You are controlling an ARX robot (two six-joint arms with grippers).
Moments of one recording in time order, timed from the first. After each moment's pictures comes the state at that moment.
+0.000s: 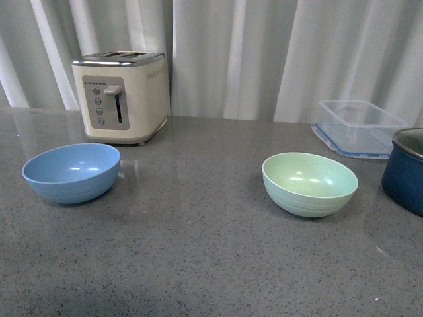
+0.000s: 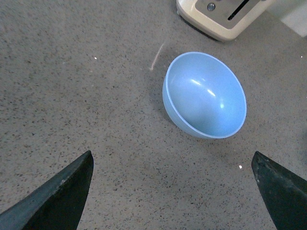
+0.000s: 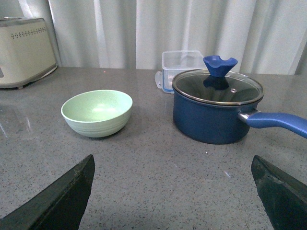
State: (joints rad) left arm 0.23 1.11 0.84 -0.20 0.16 -0.29; right arm 0.00 0.00 0.01 0.00 0.00 0.00
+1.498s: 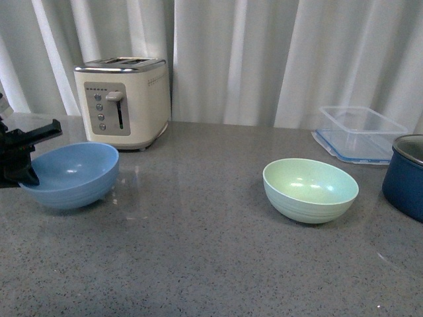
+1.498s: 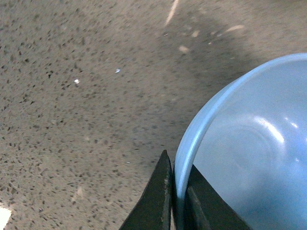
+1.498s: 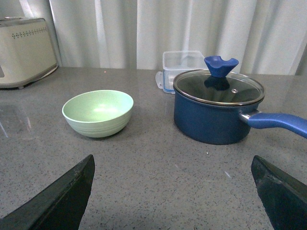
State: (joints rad) left arm 0.08 1.79 1.33 -0.27 0.08 -0.34; right arm 0.00 0.00 0.01 0.00 0.00 0.00
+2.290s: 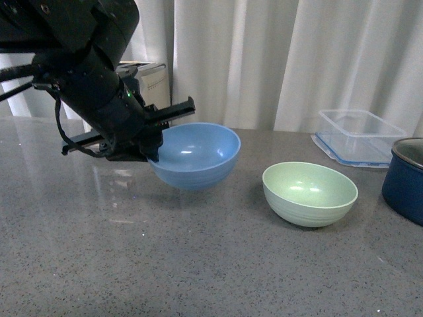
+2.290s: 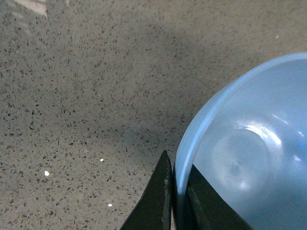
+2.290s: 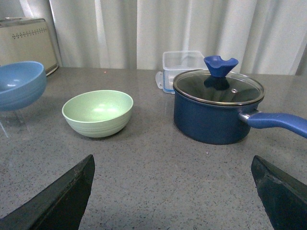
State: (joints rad) left arm -0.27 1.92 1.56 -0.33 -0.02 -0.40; right arm 0.00 0.00 0.01 0.00 0.00 0.00
